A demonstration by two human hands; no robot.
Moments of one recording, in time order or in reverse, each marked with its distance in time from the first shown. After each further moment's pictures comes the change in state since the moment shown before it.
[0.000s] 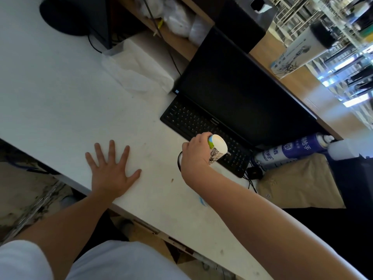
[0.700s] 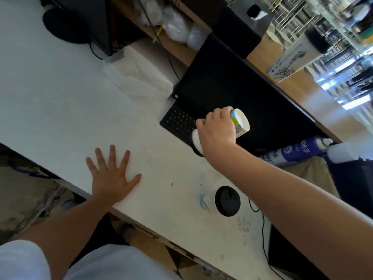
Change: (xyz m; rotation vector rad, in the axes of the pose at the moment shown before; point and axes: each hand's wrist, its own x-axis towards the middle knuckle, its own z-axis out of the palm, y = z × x) left_hand 0.000 0.001 0.001 0.024 -0.006 0.004; right_hand -0.030 0.102 -0.018 0.159 0.231 0.050
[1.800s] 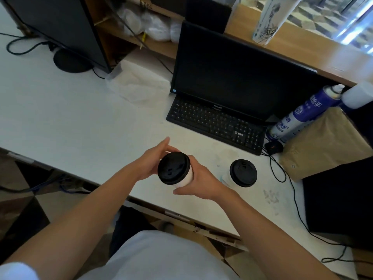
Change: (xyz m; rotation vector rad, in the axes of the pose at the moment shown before) left_hand -0.005 0.068 -0.139 -1.200 -0.743 -0.052; right_hand -0.079 -0.134 0.098 2.000 -0.083 -0.180
